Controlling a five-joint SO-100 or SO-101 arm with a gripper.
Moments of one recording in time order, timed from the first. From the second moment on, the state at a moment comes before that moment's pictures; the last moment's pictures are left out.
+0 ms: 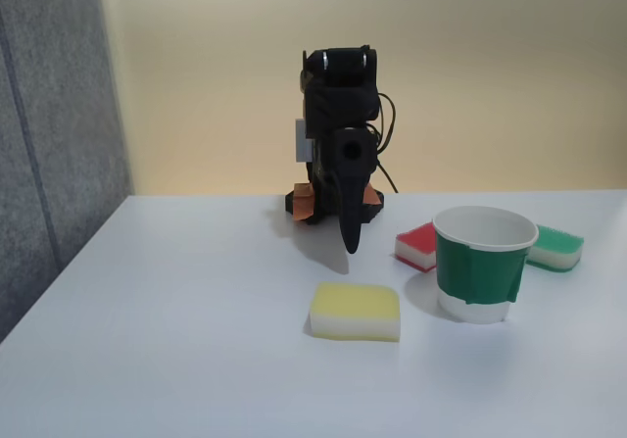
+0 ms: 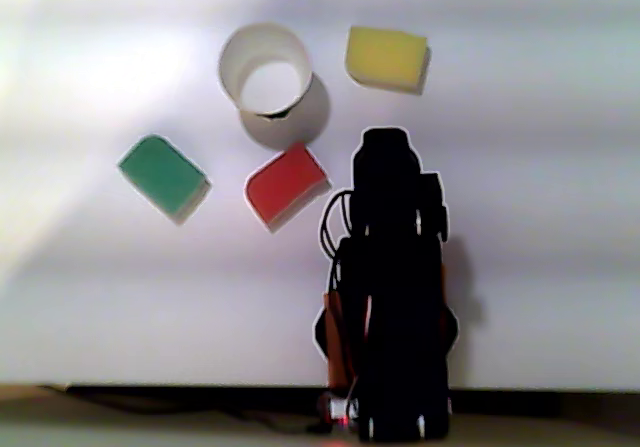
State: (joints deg) arm 4.0 186.4 177.4 73.8 -4.8
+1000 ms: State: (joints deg) arm -7.2 160.1 153.4 76.7 -4.0
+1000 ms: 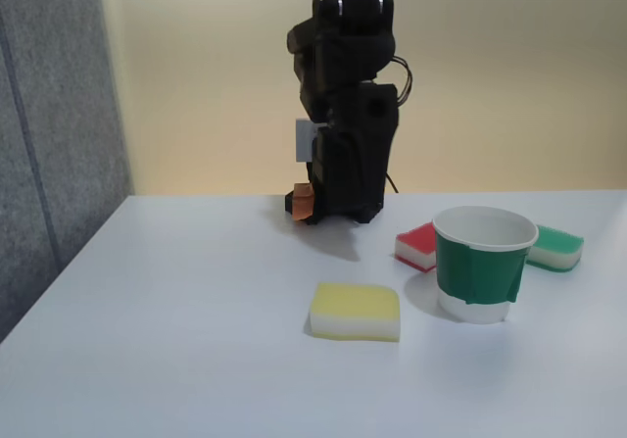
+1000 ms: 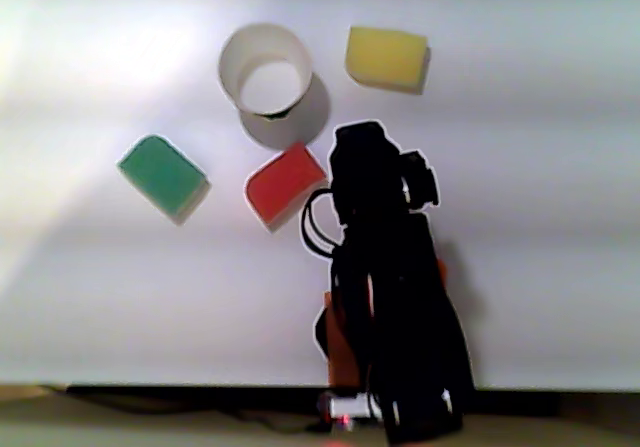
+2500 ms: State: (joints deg) arm -36.2 132.3 141.3 61.4 0.5
